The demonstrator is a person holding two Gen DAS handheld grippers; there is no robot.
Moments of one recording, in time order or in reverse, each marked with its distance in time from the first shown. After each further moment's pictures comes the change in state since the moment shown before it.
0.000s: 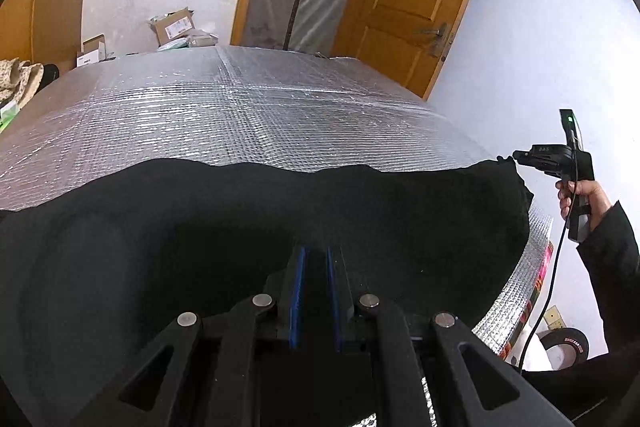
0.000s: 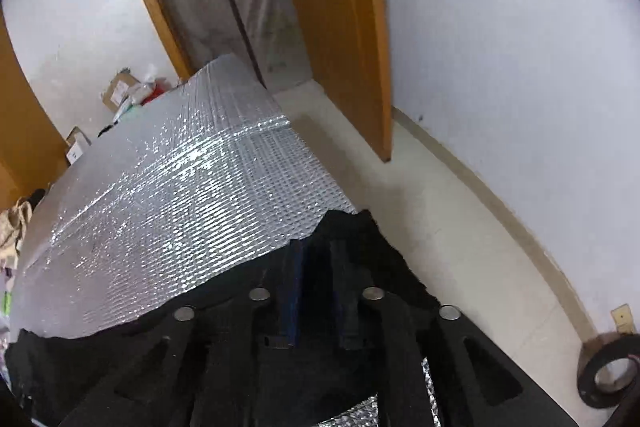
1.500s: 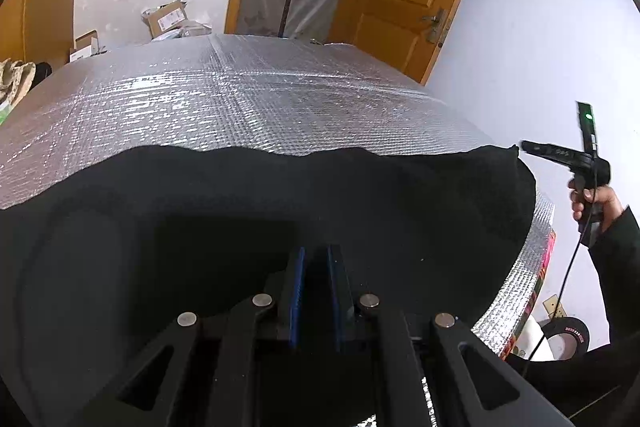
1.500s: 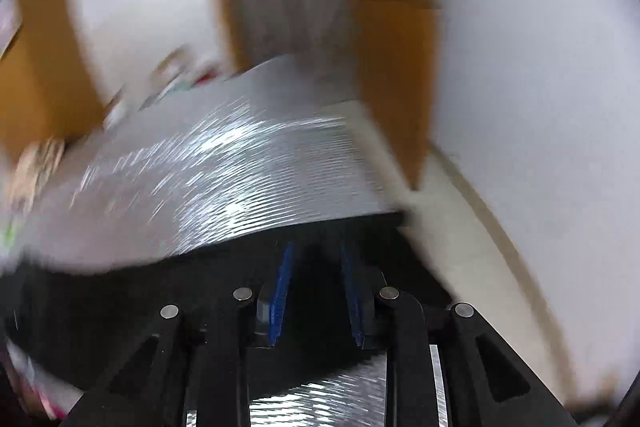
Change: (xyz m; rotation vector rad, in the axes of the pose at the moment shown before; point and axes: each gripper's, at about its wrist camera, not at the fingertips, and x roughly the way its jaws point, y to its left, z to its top) left arm 0.015 -0.010 0.001 0.029 0.039 -0.014; right arm -0.013 0.035 -0.025 -0.345 0.013 0.133
